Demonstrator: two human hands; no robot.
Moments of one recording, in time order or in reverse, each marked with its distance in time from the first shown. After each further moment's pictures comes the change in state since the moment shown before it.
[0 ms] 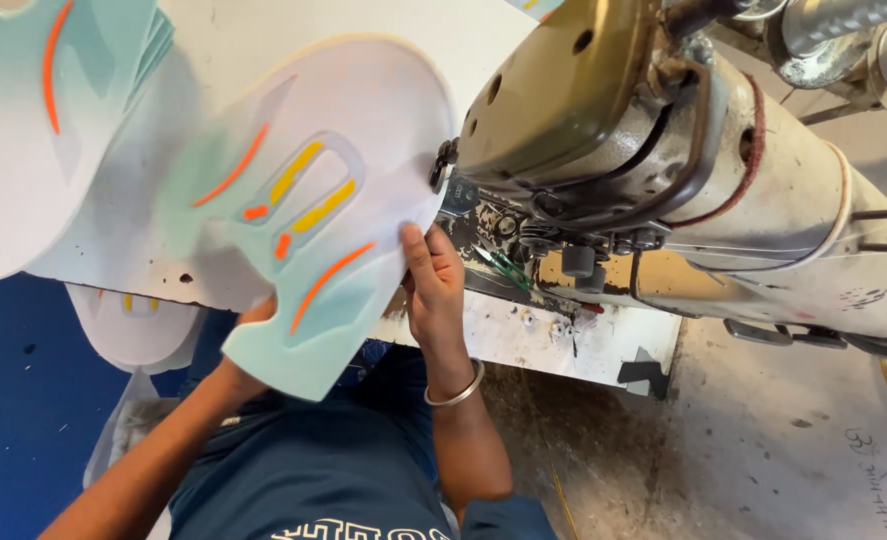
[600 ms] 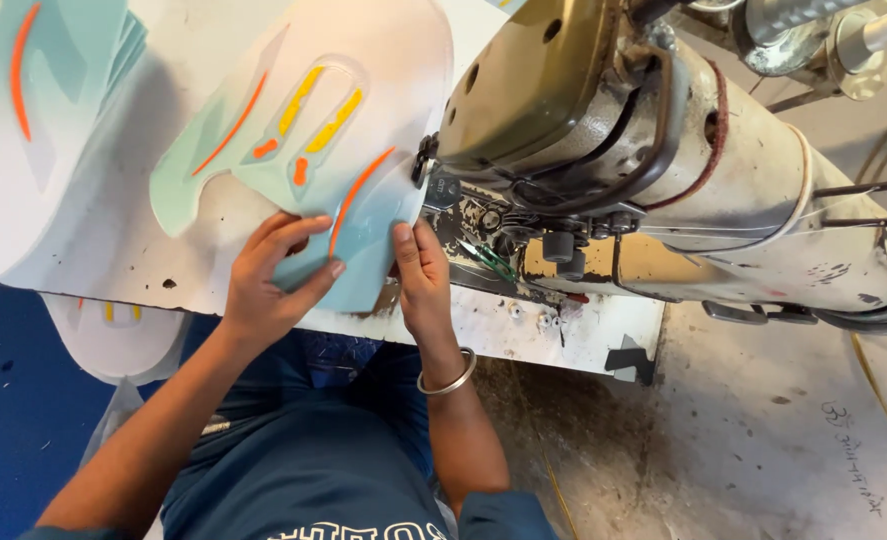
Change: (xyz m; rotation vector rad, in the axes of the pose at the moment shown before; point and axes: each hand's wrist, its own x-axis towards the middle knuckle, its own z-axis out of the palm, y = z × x) left_hand 0.066 0.099 0.085 0.586 -0.062 0.483; right_hand 0.001 0.011 -0.021 -0.189 -0.072 -0.023
